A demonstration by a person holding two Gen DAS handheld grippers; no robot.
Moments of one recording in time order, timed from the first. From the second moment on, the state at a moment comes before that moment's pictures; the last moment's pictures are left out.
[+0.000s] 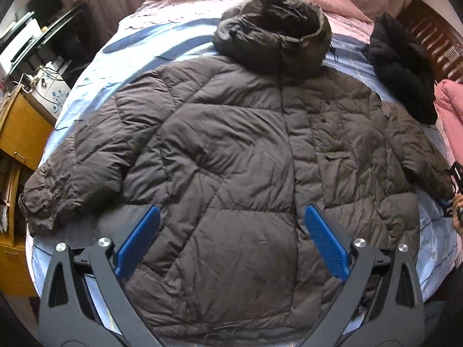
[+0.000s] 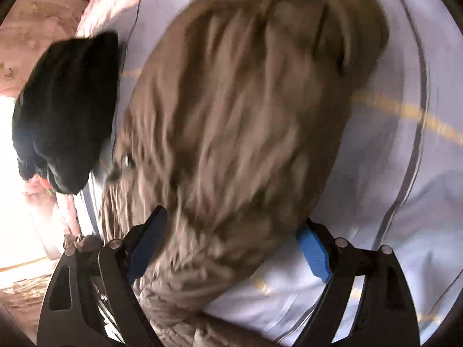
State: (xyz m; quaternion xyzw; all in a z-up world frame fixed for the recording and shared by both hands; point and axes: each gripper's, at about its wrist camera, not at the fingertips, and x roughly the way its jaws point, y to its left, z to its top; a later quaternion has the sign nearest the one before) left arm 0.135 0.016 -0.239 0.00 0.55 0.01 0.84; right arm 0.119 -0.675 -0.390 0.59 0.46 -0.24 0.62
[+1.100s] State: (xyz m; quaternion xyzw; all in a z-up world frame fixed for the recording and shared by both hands) left arm 0.131 0.035 -0.244 -0.02 0.56 0.03 0.82; right arm 0.236 -0.234 -0.207 0.17 0.42 0.28 0.84
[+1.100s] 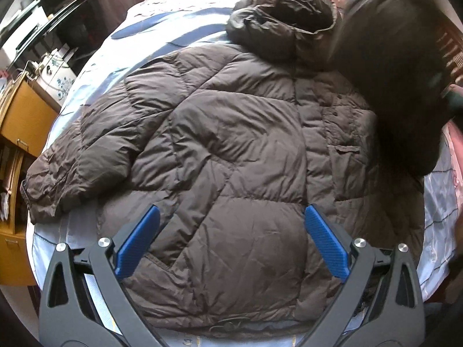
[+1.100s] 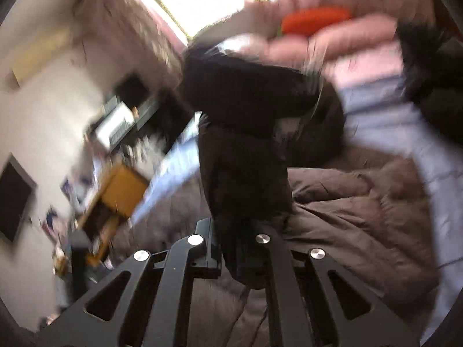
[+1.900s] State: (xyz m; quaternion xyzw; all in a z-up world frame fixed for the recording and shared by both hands) left arm 0.133 0.041 -0.247 -0.04 0.57 0.03 0.82; right arm 0.270 -0.313 -0.301 0.19 0.56 0.07 0.81
